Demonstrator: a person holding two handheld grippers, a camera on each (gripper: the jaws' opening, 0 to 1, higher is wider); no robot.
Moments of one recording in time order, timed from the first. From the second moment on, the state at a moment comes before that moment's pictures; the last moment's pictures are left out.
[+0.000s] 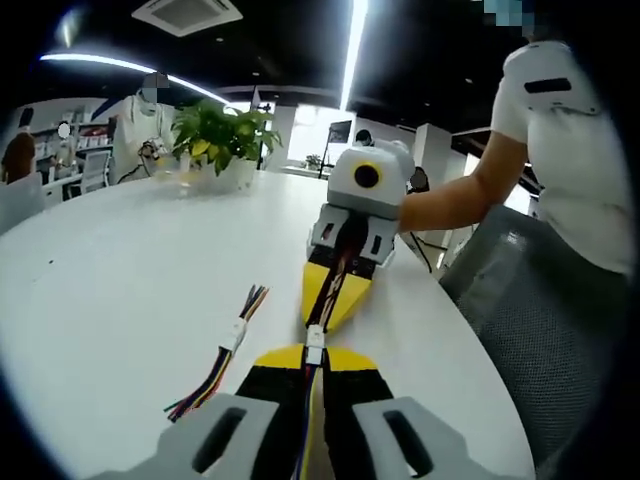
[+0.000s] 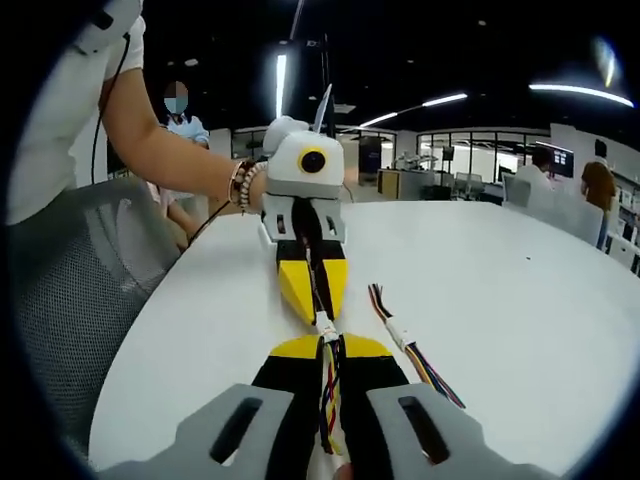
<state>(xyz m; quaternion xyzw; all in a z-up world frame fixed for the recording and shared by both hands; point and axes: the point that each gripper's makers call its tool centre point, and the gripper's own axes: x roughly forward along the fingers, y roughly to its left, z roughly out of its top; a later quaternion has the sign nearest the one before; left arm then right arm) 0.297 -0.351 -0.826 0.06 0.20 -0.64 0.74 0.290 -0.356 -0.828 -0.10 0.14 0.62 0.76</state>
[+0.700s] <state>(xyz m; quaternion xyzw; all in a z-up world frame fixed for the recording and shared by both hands) 0.320 -0.355 -0.842 0.04 0.21 -0.63 0.75 0.314 -0.361 -0.844 -0.10 0.15 0.60 0.78</state>
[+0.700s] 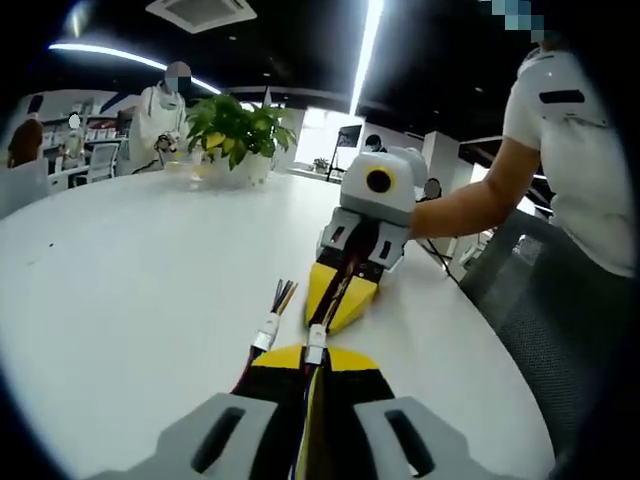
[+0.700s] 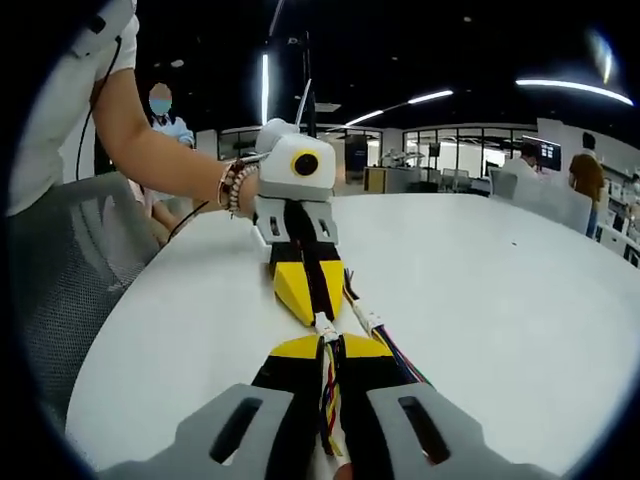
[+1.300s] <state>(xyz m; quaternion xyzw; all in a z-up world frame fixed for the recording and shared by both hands) 0.321 -0.353 -0.843 0.03 0.21 -0.62 0.76 0.312 -0.360 -0.846 -0.09 0.15 0.60 0.78</state>
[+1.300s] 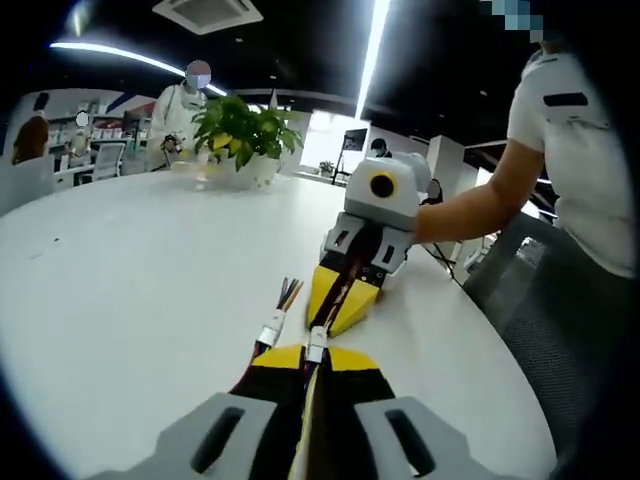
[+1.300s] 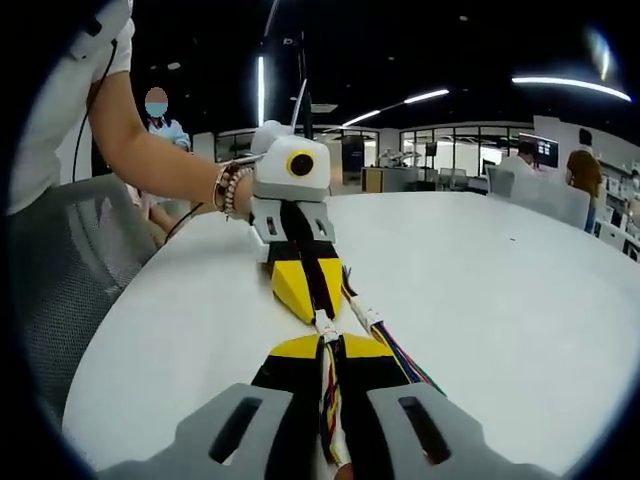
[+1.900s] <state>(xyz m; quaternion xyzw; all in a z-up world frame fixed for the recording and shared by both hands) 0.321 -0.354 -0.843 0.03 0.20 -0.62 0.76 0.312 -0.362 -0.846 -0.10 0.15 0.60 0.78</state>
